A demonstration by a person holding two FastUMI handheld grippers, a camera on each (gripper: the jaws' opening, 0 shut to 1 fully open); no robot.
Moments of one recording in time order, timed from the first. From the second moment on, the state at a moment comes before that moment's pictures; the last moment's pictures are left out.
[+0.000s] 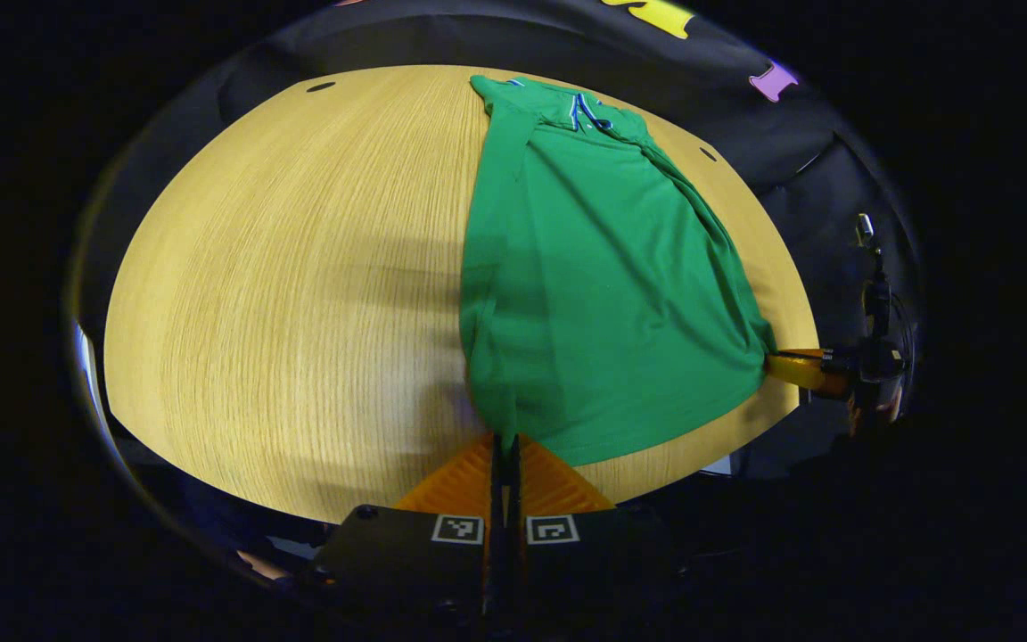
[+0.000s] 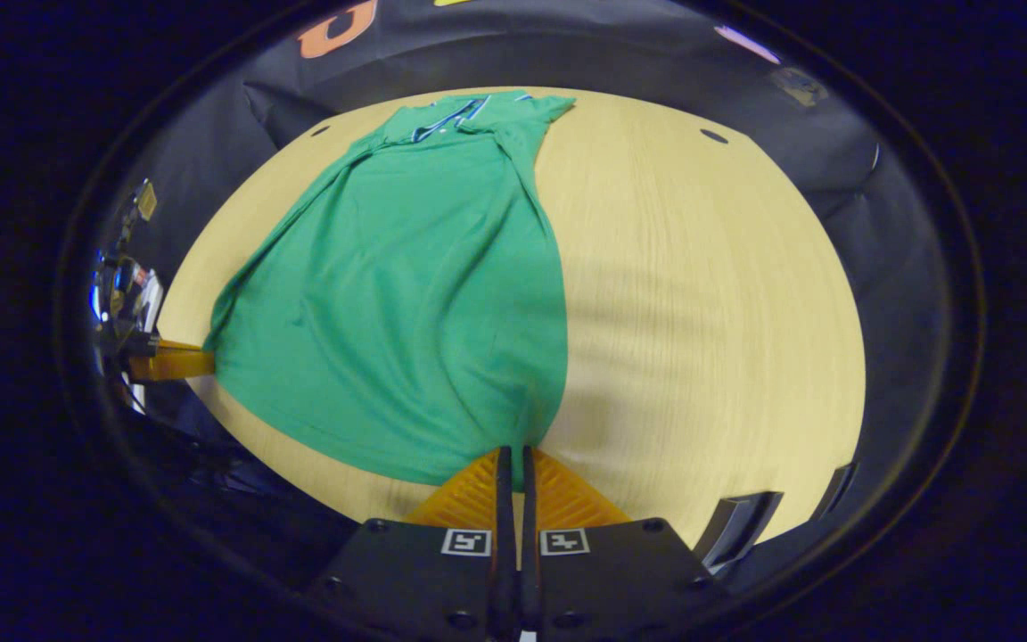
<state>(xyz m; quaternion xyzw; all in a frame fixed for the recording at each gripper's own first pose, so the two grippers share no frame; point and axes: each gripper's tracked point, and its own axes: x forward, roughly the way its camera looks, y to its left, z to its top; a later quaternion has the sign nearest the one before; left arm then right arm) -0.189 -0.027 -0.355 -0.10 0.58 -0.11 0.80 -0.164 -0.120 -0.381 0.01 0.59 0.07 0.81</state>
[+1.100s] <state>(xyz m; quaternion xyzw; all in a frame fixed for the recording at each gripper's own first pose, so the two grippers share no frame) -0.010 -0.022 -0.187 -0.09 0.39 -0.18 0.90 0.001 -0.134 -0.214 0.16 0.46 0.10 0.87</state>
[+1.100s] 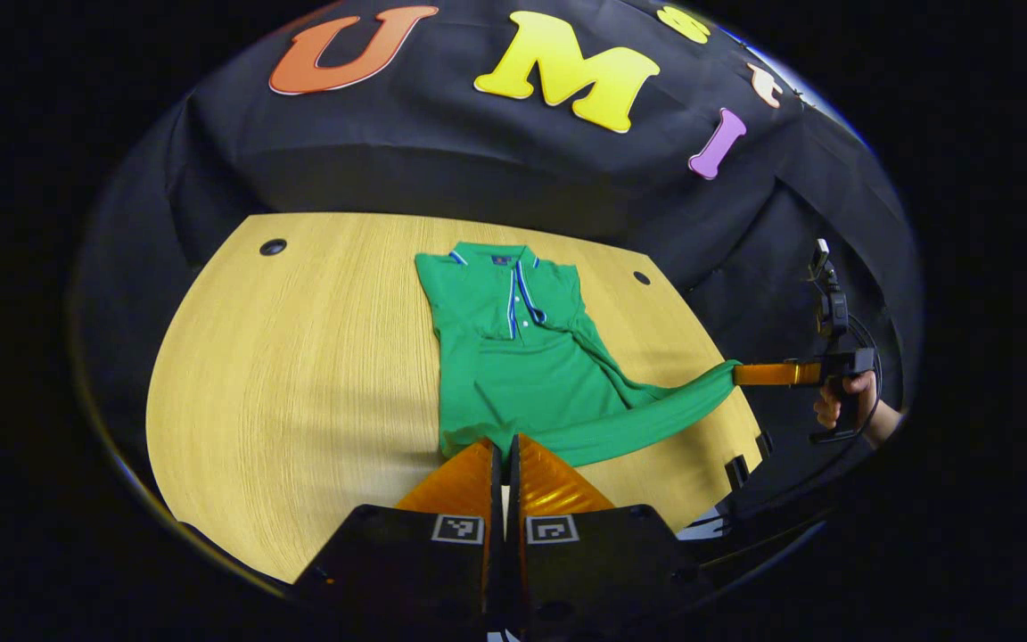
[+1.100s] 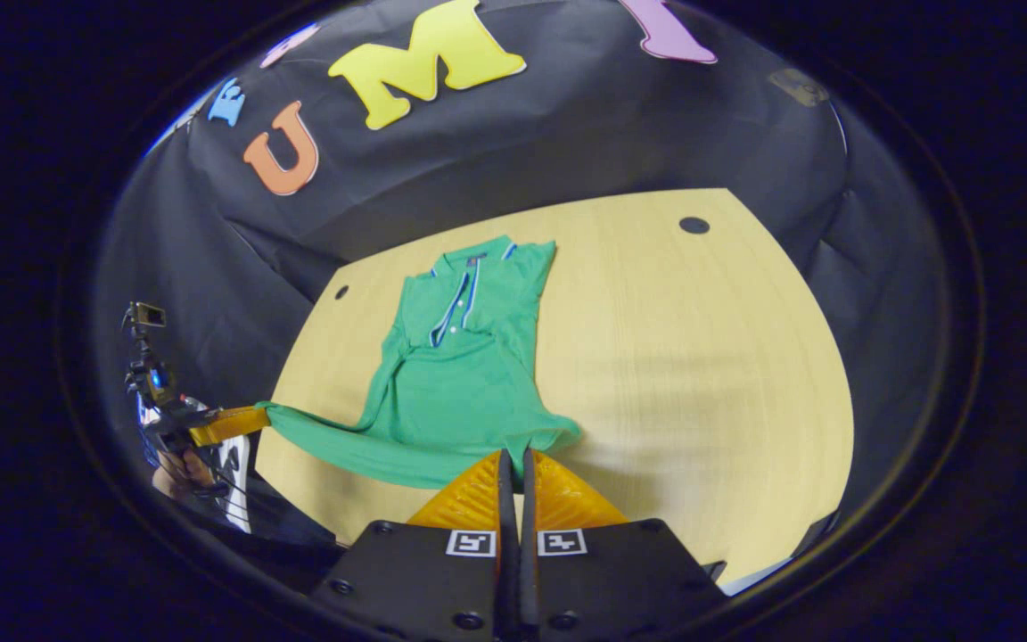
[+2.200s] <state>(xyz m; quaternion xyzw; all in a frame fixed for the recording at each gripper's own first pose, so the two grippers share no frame) 0.284 0.008 -0.247 -0.15 0.33 -0.11 0.93 0.308 -0.120 -0.251 0.15 0.36 0.11 0.91</state>
